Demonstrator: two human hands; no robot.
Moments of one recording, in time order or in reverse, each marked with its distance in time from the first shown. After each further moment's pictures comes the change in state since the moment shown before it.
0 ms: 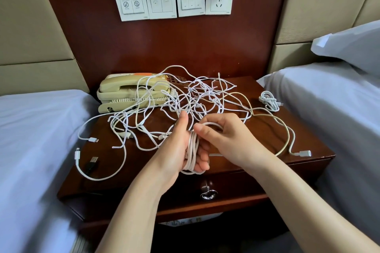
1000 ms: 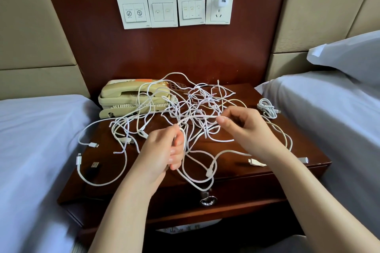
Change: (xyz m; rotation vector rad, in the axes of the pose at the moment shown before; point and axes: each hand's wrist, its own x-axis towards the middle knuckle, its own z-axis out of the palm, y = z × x) left_hand -0.007 0.009 -0.021 -0.066 0.184 0.155; right_hand 0.006 0.010 -0.036 -0.104 0.141 -0.066
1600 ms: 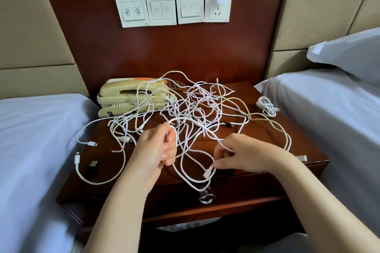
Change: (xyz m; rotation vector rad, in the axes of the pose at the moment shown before) left_hand 0.004 -0.005 -0.005 -0.084 0.113 -0.051; right_hand -0.009 0.003 -0.004 -0.503 -0.633 0.306
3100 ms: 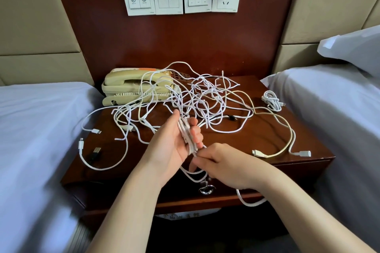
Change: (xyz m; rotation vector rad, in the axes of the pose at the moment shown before) left_hand -0.002 -0.011 0.022 -0.440 -0.219 -0.114; right_hand -0.013 -0.044 0.030 0.210 -0.021 -0.088
